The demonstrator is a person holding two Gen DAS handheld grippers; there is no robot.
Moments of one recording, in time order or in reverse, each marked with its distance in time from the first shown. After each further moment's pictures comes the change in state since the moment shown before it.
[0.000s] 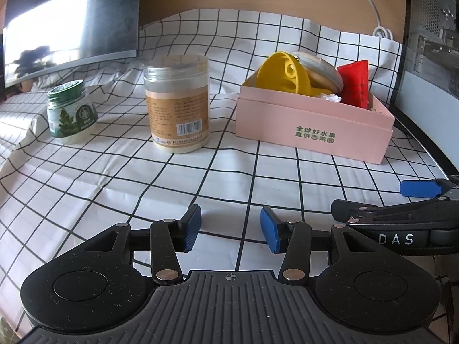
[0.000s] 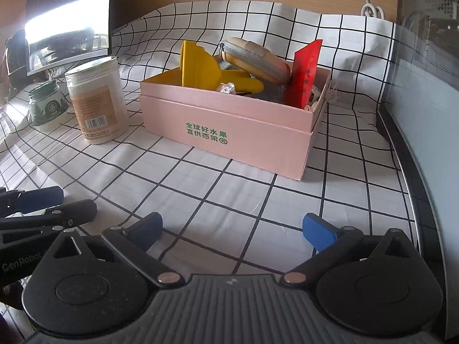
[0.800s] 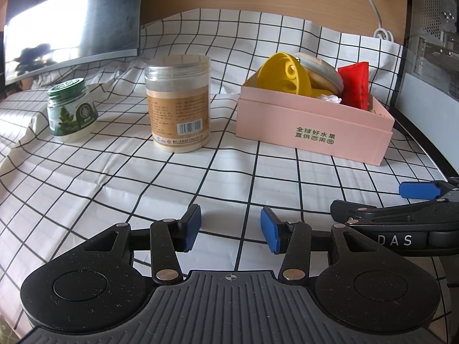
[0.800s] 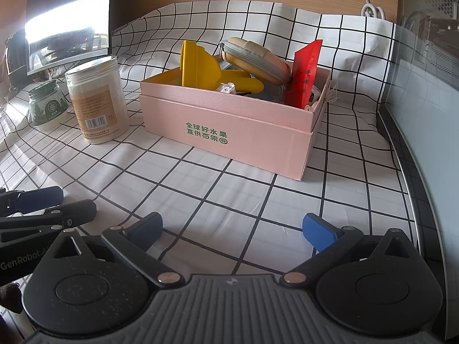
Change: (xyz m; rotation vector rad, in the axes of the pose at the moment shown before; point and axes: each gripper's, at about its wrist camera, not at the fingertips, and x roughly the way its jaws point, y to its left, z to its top) left arm 0.000 0.001 0.000 -0.006 0.001 -0.003; right arm 0.000 0.001 0.000 0.000 0.000 -0.001
